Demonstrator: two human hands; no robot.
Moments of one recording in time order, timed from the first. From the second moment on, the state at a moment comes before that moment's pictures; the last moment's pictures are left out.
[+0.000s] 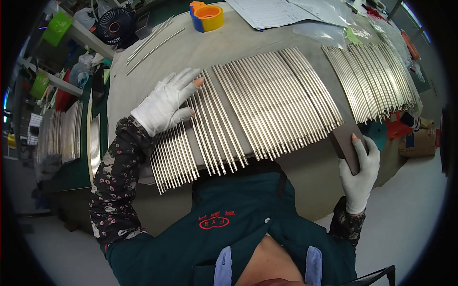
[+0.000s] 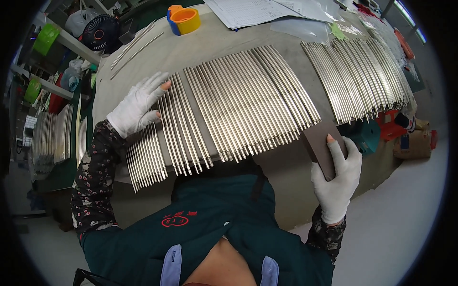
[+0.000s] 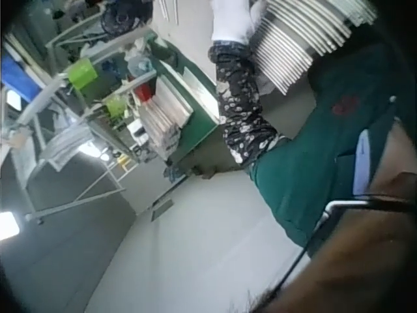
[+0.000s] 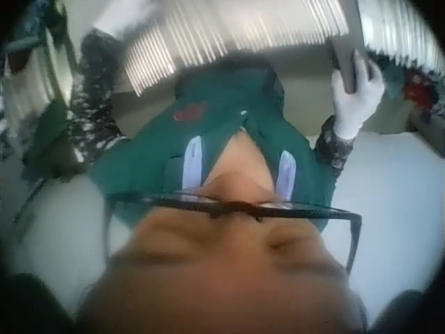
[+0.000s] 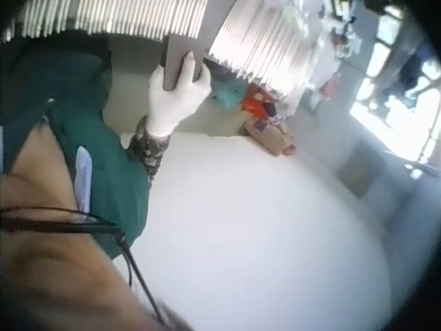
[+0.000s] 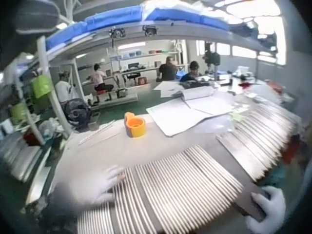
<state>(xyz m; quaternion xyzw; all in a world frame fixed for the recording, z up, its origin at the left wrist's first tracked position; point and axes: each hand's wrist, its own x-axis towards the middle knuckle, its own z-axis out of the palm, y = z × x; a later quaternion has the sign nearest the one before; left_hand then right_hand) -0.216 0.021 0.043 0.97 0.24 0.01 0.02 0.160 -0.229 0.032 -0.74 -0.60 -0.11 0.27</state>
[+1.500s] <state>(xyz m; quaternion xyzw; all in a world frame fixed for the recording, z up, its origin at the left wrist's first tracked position) -0.185 -0.077 0.004 0.98 0.15 0.04 0.09 0.123 -0.181 0.037 -0.69 -0.67 -0.11 0.26</state>
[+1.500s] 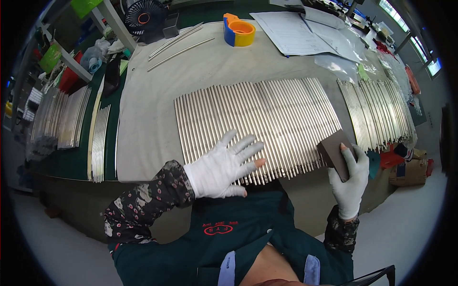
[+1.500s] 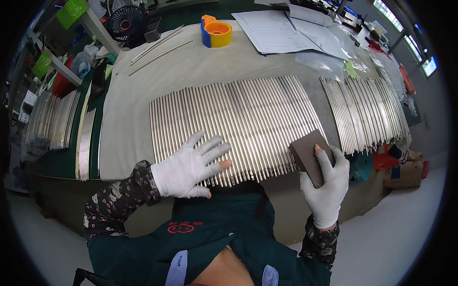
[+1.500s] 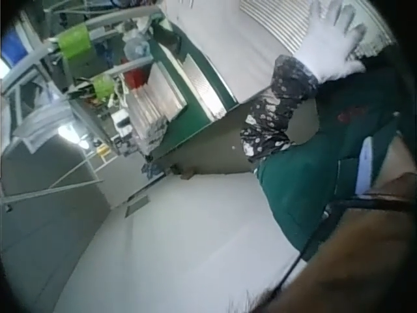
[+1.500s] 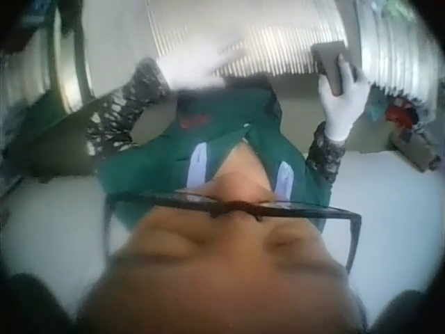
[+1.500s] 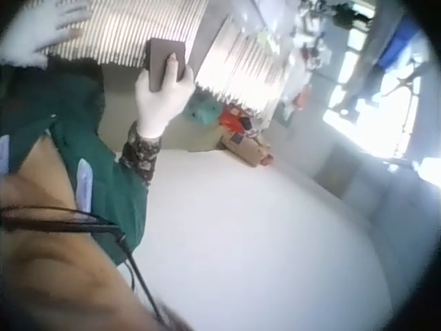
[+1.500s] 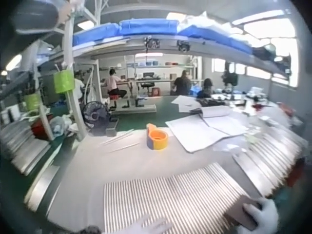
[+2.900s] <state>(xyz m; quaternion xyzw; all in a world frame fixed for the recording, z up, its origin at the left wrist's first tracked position) -0.230 -0.125 0.030 0.95 0.29 0.01 0.12 0.149 -0.091 0.005 -0.76 -0.64 -0.09 0.11</state>
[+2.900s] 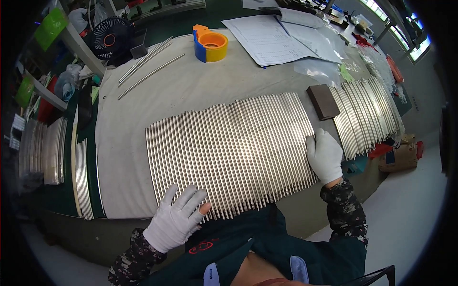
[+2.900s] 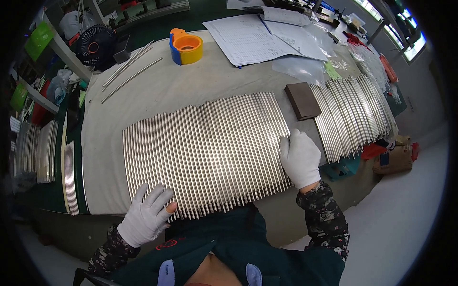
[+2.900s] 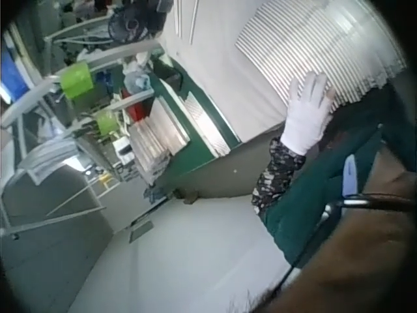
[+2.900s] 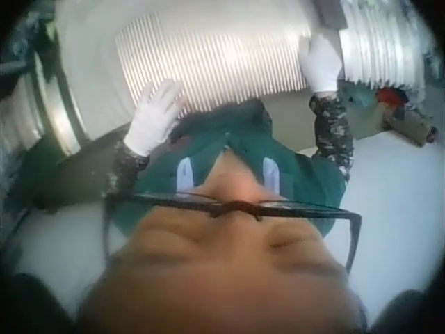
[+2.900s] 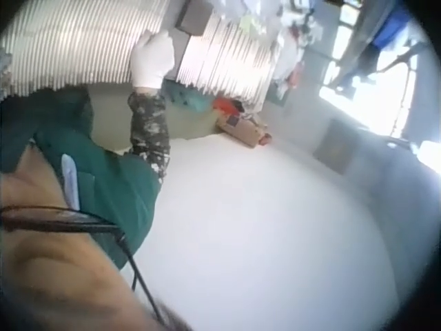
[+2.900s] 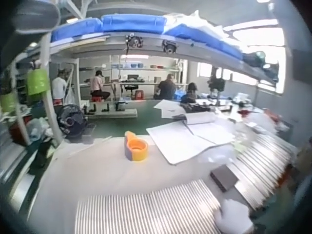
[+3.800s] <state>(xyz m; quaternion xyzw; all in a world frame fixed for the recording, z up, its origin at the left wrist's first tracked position) -0.164 -0.125 0.023 0.92 0.37 0.05 0.12 0.039 -0.134 0.024 -0.45 -0.88 0.08 0.08</state>
